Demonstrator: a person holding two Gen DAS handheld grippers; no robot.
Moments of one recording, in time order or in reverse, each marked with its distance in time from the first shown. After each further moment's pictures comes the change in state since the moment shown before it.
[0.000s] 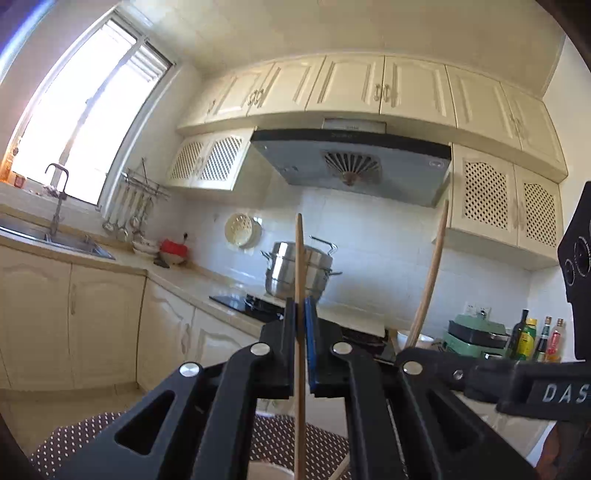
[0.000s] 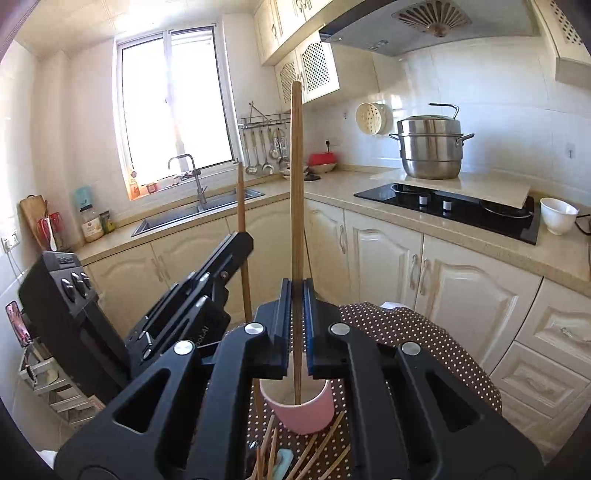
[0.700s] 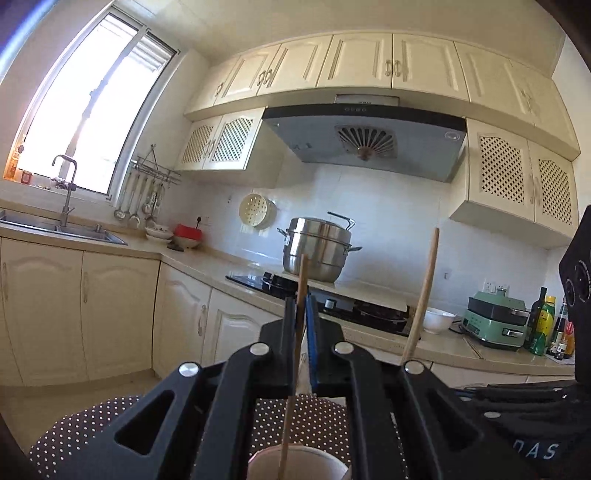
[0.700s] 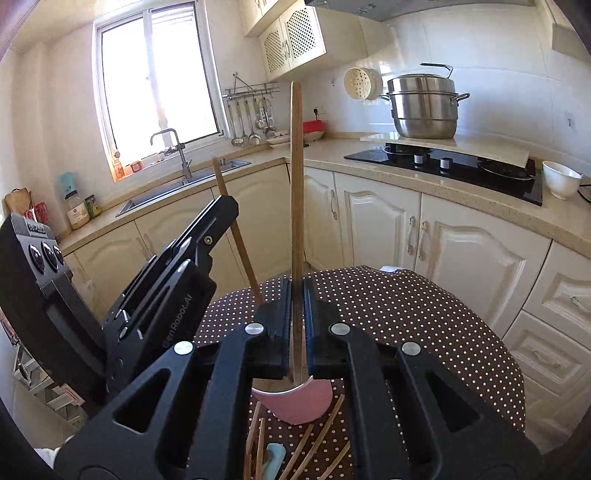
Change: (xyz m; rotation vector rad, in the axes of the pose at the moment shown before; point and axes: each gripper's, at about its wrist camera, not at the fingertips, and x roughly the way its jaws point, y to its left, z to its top) left arm 0.019 0.023 -0.039 0.023 0.109 0.047; right arm 0.047 -0.009 -0.044 0.040 0.113 -0.038
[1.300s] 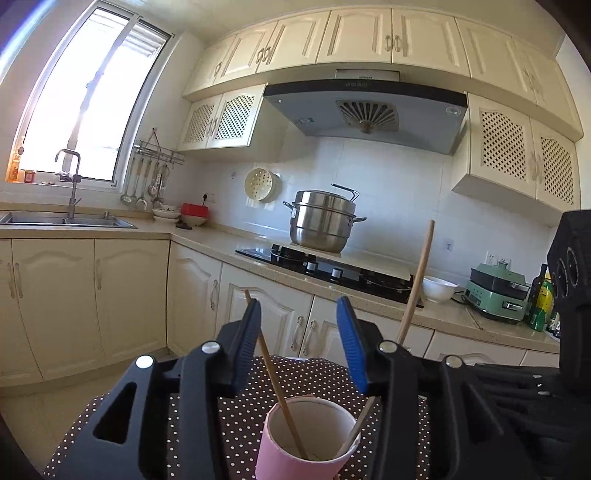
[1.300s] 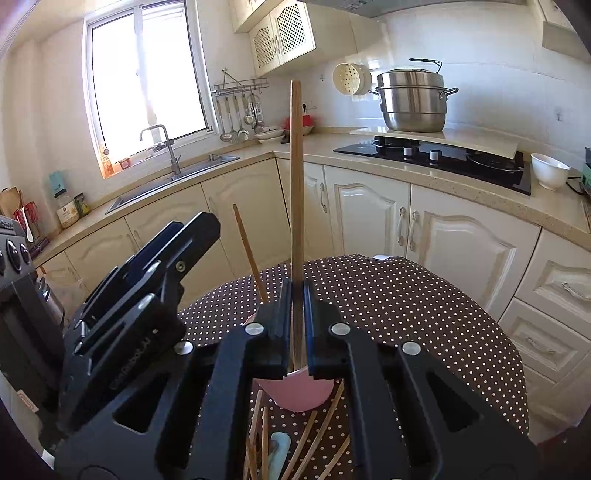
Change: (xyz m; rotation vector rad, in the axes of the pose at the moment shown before) left arm -0.034 0.006 0.005 0.038 0.108 0.033; right arm -0.006 0.015 -0.015 0.016 0.013 -0.051
